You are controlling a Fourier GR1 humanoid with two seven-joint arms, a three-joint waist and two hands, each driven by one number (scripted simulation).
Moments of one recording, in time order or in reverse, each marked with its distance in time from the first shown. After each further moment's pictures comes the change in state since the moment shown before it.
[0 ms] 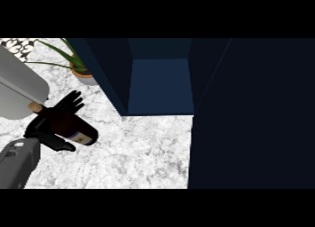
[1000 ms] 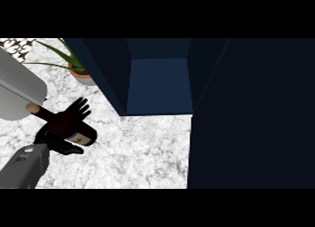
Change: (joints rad) left arm -0.018 -0.042 0.017 0.130 0.023 -0.023 -0.029; right arm 0.025 0.004 0.006 0.010 0.019 0.016 -0.031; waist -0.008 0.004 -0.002
